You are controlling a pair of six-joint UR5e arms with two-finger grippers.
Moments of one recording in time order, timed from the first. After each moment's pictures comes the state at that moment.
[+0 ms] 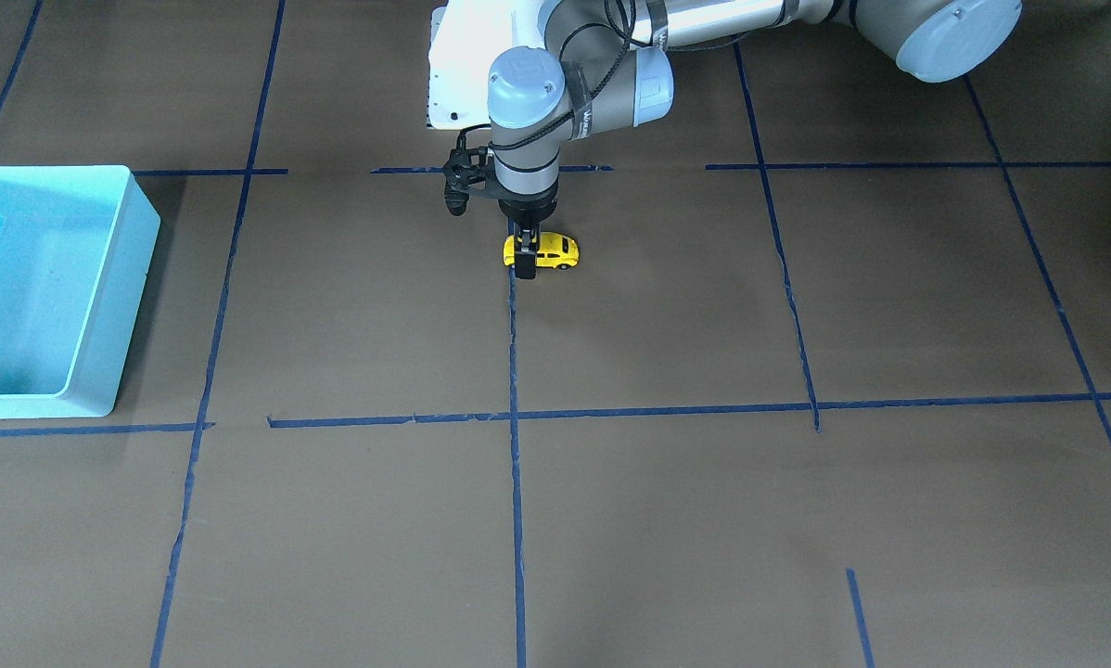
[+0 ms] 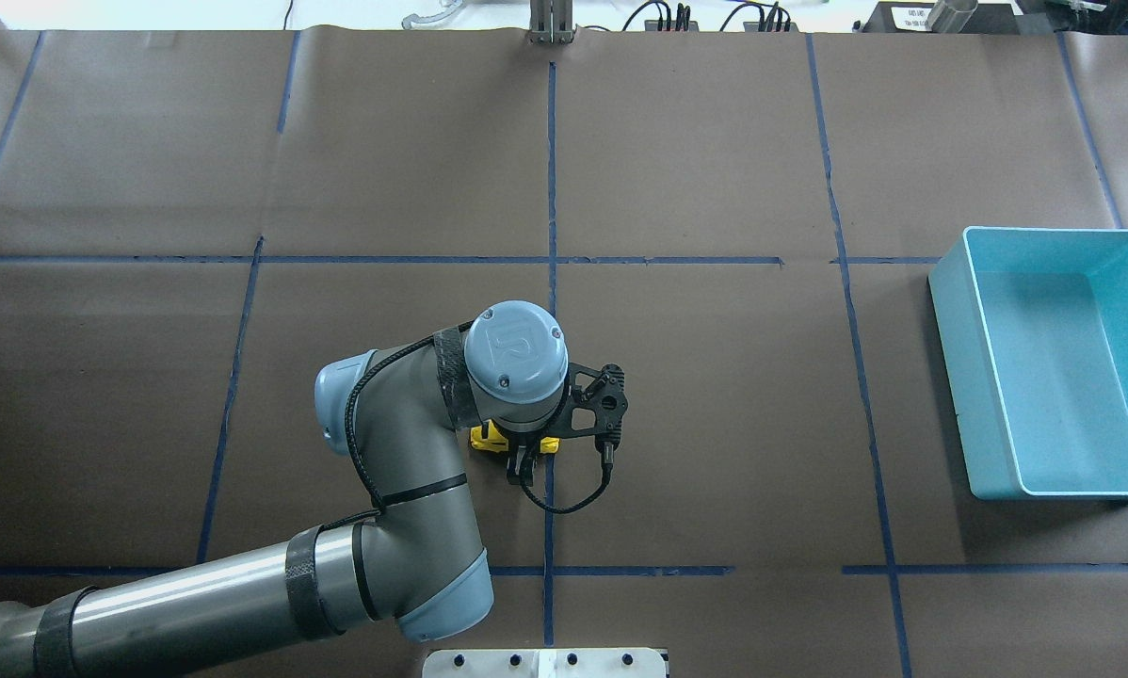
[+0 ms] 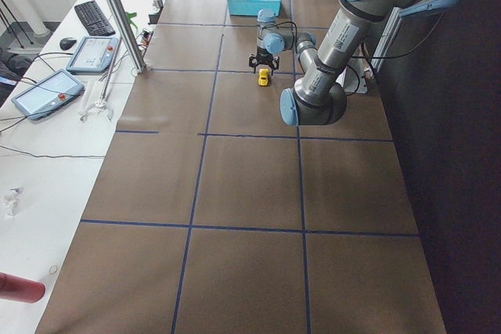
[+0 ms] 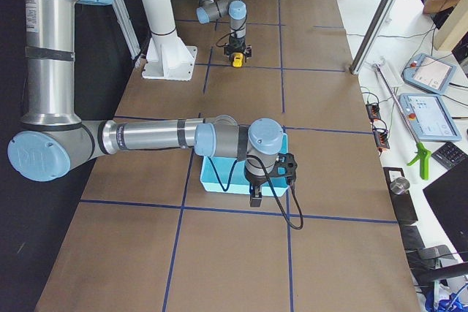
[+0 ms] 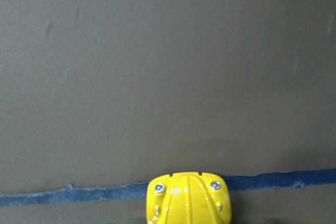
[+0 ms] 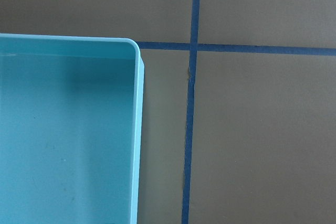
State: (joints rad) left arm -0.38 -2.38 -1.50 -1.60 -1.80 0.36; right arm 1.56 -1.64 1.75 -1.70 2.37 -0.04
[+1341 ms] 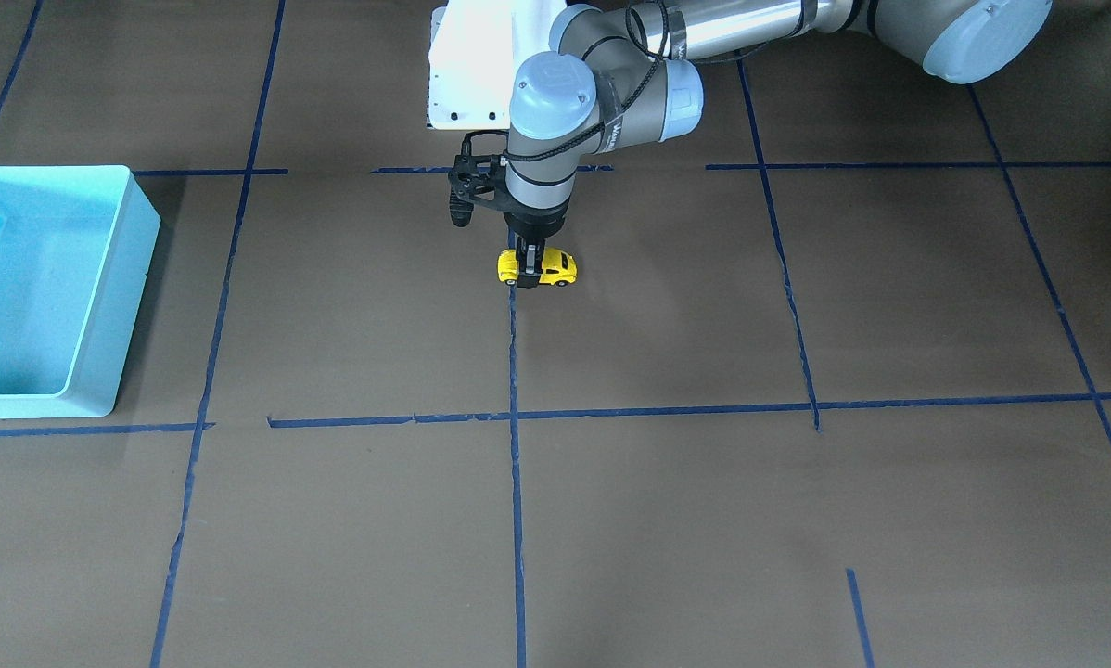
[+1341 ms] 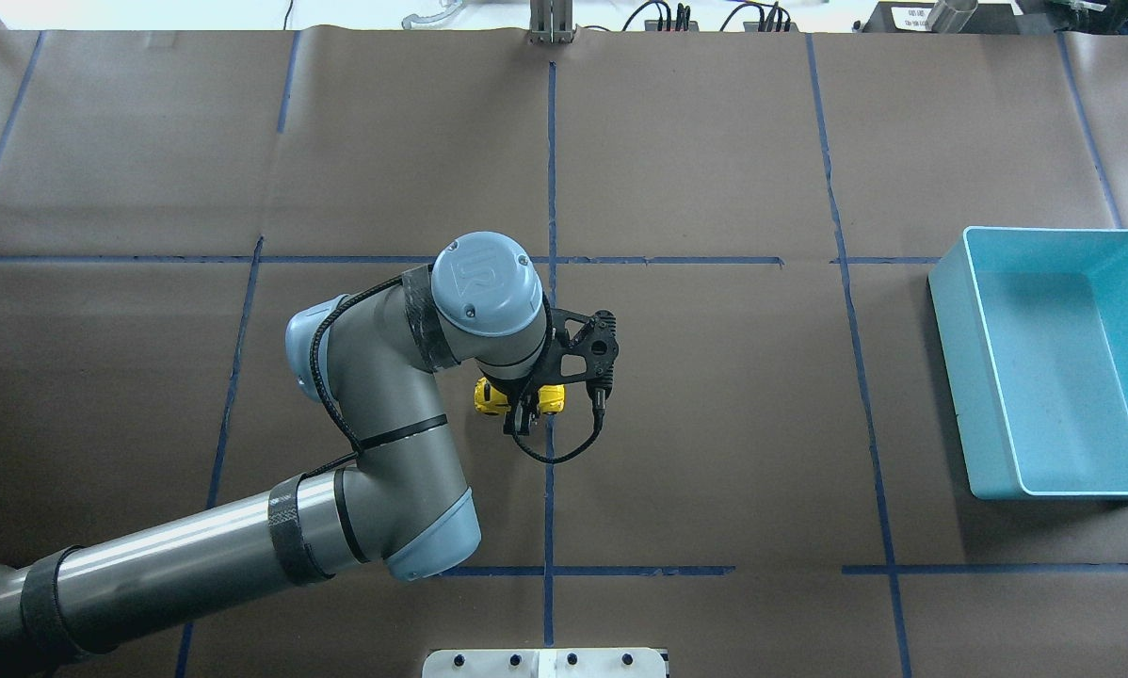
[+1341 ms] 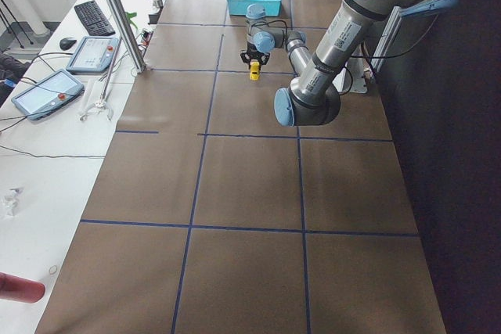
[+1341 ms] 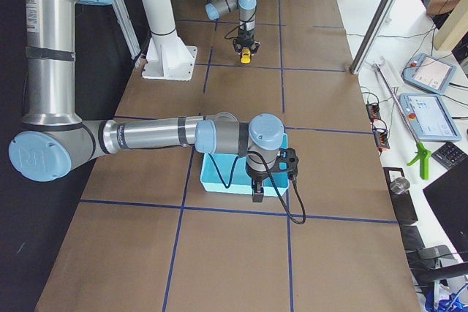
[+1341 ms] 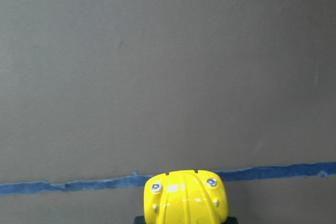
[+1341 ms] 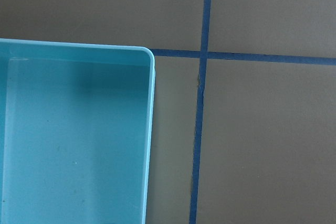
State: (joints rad) left arm -0.47 -2.37 -1.50 -1.73 -1.89 0.38; right arm 1.56 -1.64 1.77 -1.70 2.39 -0.04
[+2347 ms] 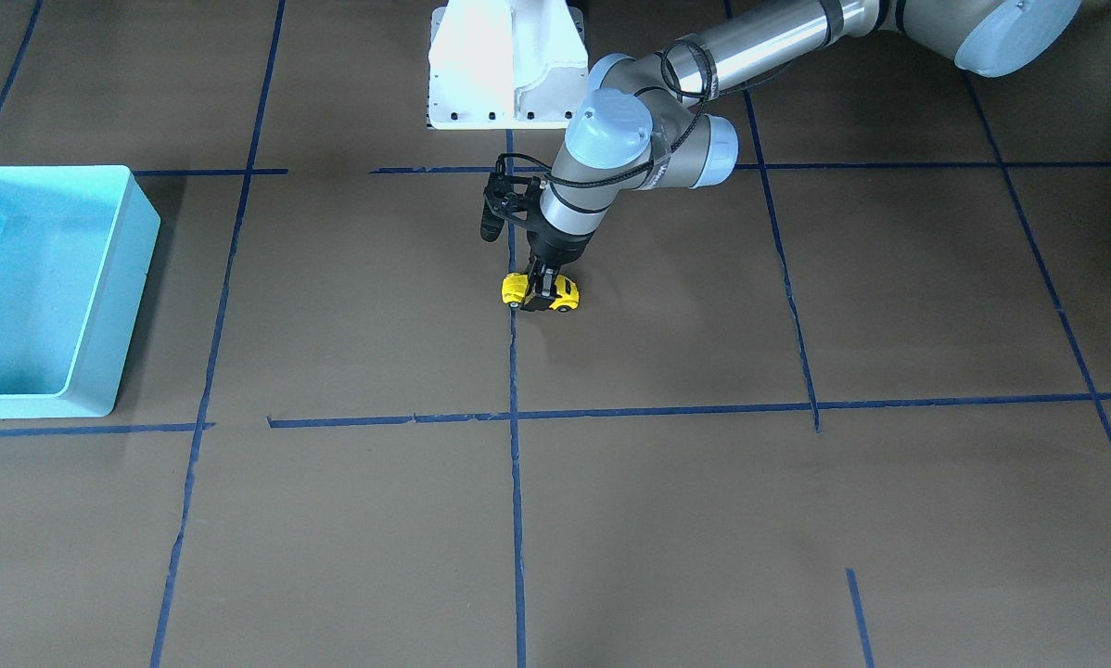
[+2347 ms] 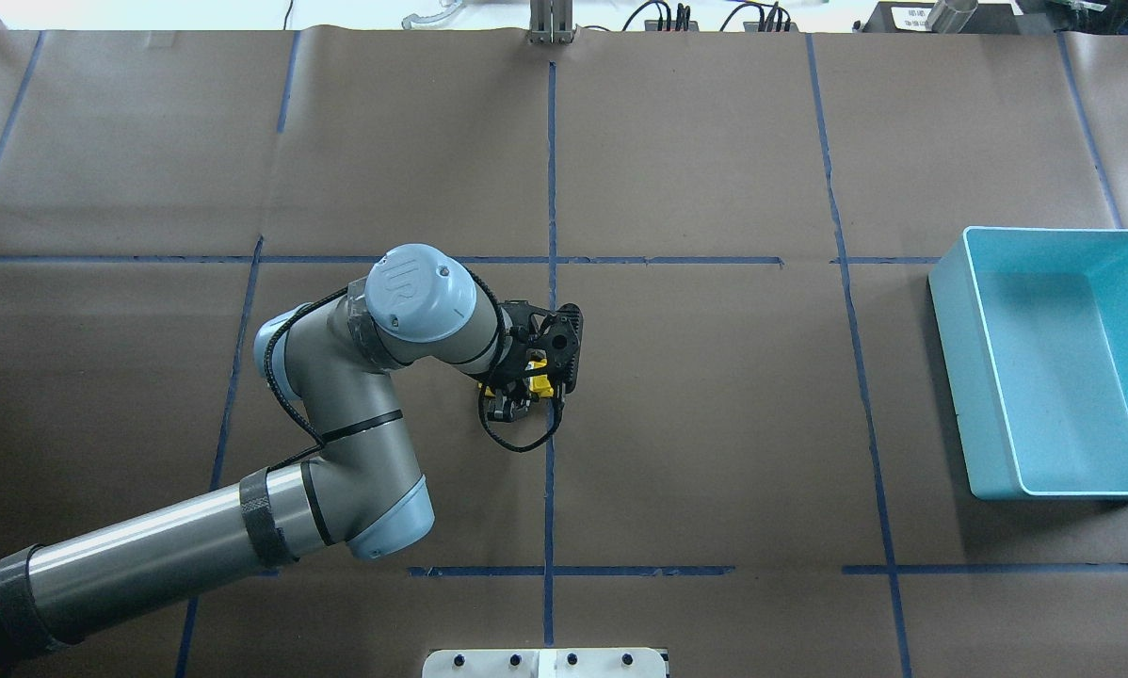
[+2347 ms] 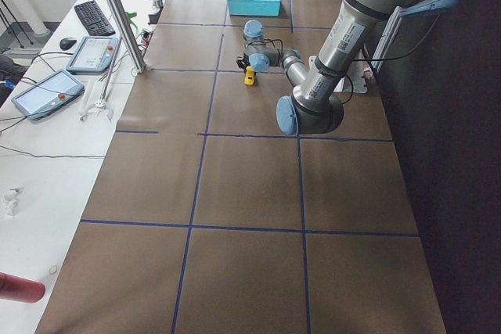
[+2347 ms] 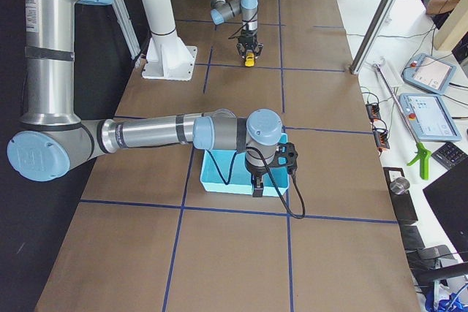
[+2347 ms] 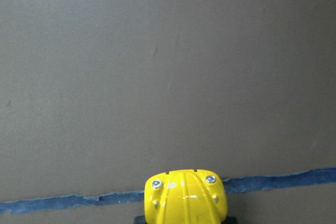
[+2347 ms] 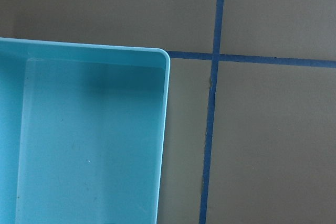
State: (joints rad) left arm -0.49 -2.28 -1.43 -2.06 -1.92 0.38; right arm 1.56 -1.65 1.80 -1.70 2.40 -0.04
